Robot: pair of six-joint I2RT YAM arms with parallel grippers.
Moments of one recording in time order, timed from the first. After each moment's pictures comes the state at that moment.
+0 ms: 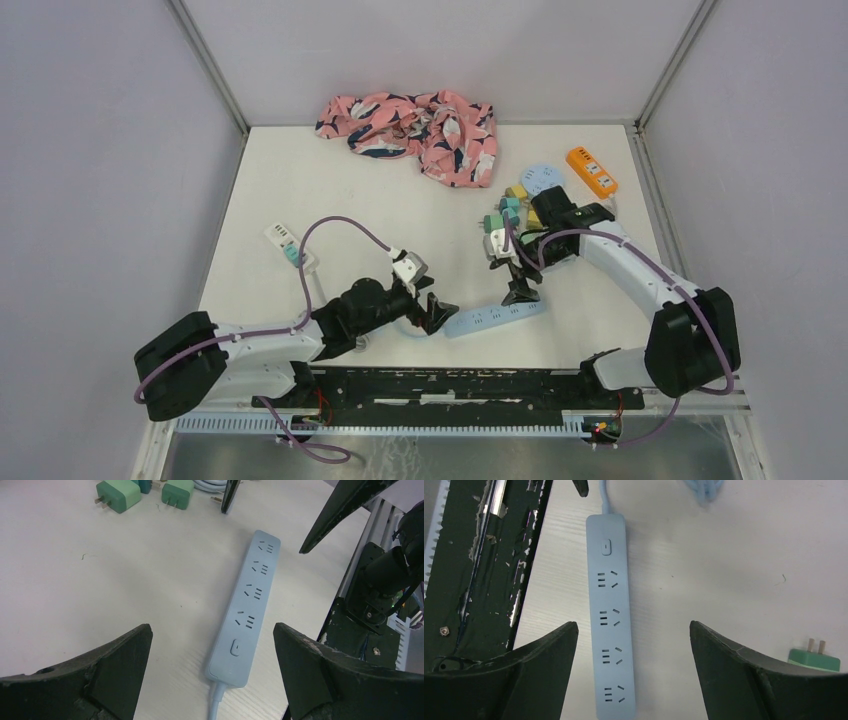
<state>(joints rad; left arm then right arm) -1.02 1.13 0.30 0.64 0.00 -0.25 0.34 1.37 1.01 -0.99 -0.90 -1.31</state>
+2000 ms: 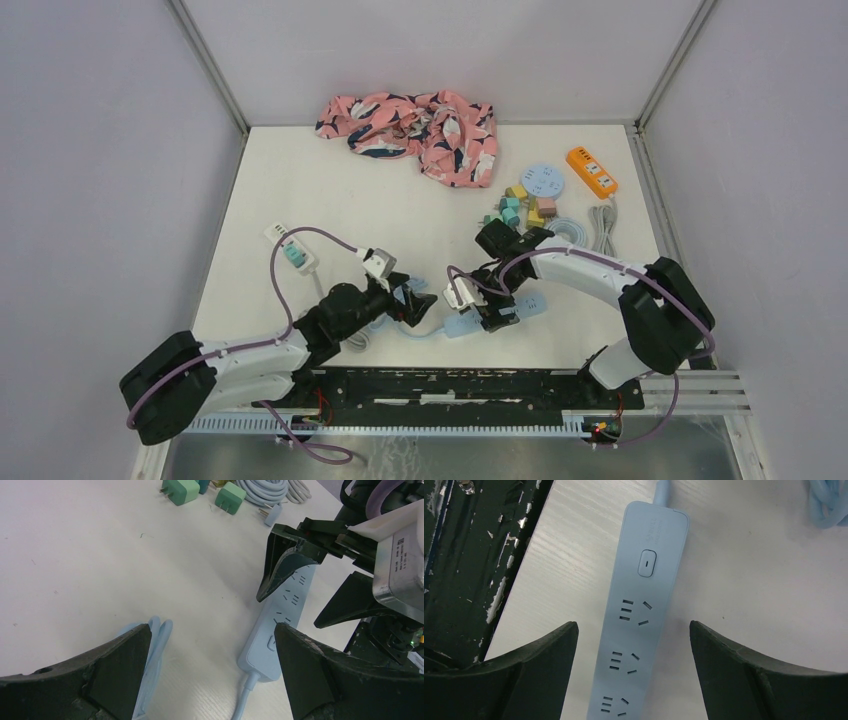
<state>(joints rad) -0.90 1.01 0.15 0.70 -0.05 -0.34 0.70 1.53 0.92 -0.82 -0.62 -1.30</state>
